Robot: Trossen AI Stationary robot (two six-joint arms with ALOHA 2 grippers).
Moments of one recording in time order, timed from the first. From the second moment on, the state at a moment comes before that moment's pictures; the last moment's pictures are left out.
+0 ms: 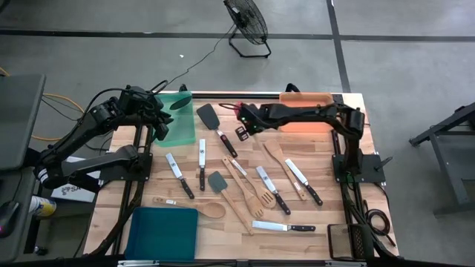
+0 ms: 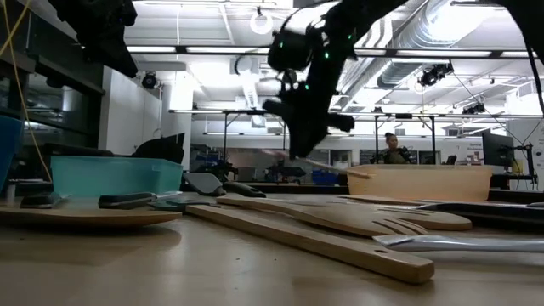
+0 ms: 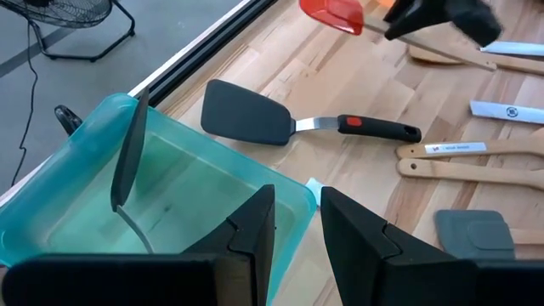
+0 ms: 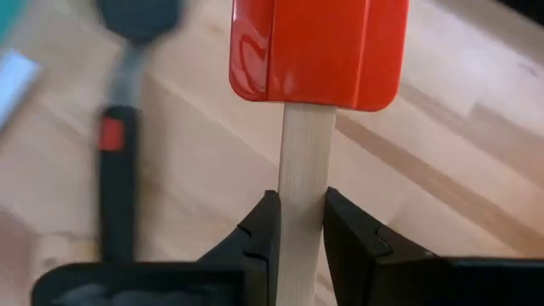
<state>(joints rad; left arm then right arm) 0.70 0.68 0.93 -0.95 0.09 -0.02 -0.29 1.93 1.46 -0.64 0.22 0.65</state>
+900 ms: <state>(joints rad) 0.70 0.68 0.65 -0.51 0.56 -0.01 -0.16 1.83 1.46 0.14 0.21 0.28</state>
